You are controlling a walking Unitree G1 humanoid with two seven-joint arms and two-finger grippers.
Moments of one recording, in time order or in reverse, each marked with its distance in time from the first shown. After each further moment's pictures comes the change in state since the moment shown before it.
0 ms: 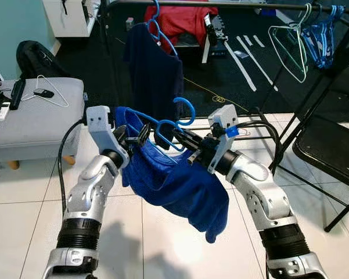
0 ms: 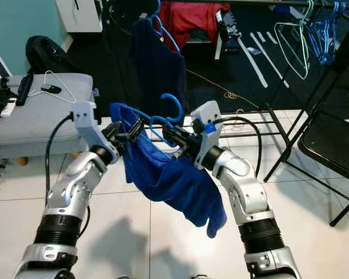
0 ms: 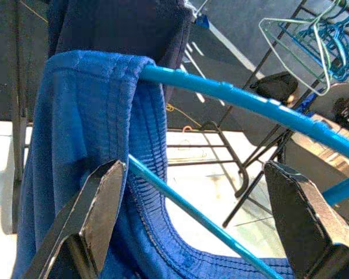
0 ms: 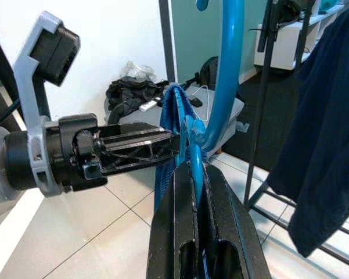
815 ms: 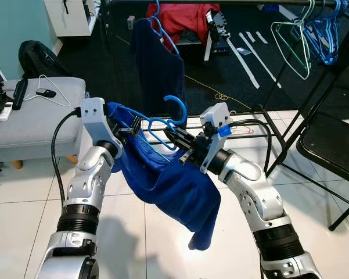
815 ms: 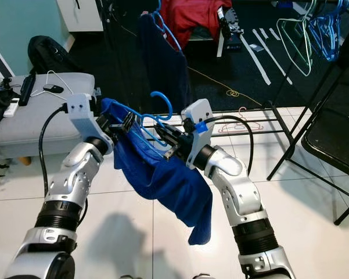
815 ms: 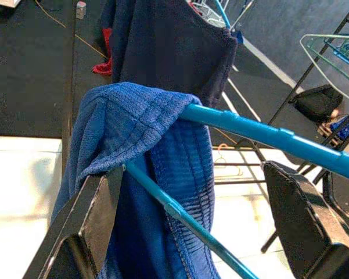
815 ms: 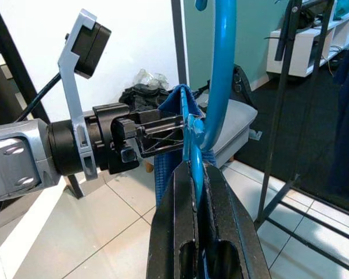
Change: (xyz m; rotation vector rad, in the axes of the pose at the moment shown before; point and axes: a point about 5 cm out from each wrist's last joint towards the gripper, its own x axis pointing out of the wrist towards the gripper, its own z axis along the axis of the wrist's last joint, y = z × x) left arm 0.012 0.018 0.017 0.046 -0.082 0.106; right arm 0.010 0.014 0.006 -0.002 -0.020 0.031
